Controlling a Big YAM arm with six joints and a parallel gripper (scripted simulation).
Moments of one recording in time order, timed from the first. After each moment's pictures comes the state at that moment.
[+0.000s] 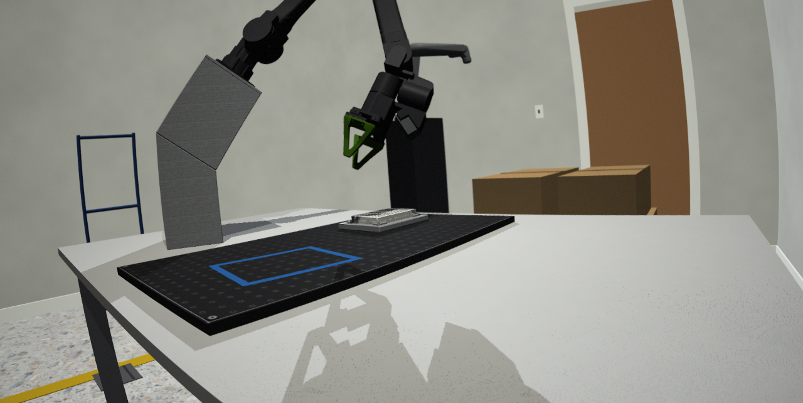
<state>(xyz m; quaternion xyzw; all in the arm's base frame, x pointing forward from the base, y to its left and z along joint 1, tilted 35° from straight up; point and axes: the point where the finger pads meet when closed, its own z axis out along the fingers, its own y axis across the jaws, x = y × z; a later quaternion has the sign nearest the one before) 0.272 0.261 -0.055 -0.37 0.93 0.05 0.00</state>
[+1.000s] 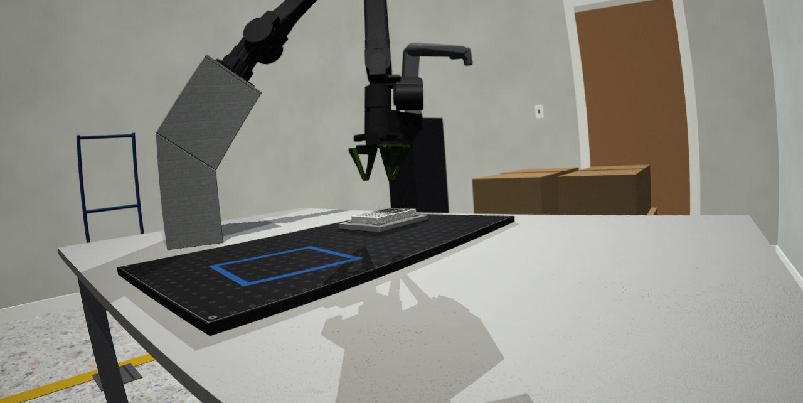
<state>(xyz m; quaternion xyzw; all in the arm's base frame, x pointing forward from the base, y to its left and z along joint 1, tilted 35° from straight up) 0.272 0.336 -0.053 -0.67 0.70 0.16 0.21</state>
